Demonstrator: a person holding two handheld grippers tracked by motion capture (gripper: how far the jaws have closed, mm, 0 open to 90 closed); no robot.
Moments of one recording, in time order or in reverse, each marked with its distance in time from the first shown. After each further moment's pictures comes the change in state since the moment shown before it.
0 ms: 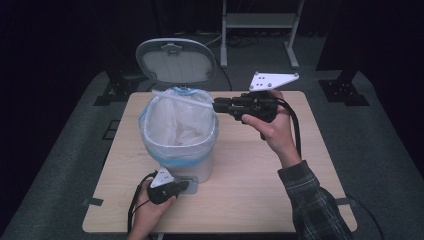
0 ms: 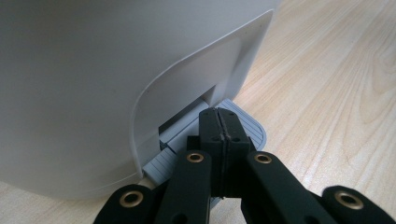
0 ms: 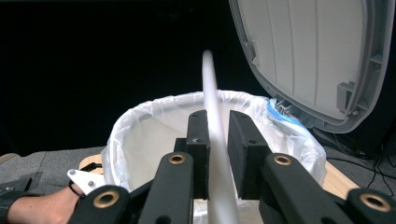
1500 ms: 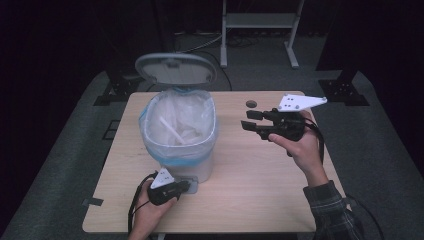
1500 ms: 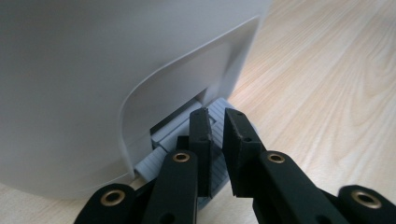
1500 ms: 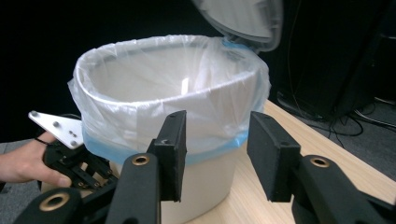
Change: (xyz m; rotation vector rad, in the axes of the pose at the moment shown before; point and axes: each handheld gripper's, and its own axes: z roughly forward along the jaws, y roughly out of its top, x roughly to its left) left arm -0.007 0.004 -0.005 -0.019 -0.007 -0.019; right arm -0.006 -0.059 -0.055 0.059 -0.154 0.036
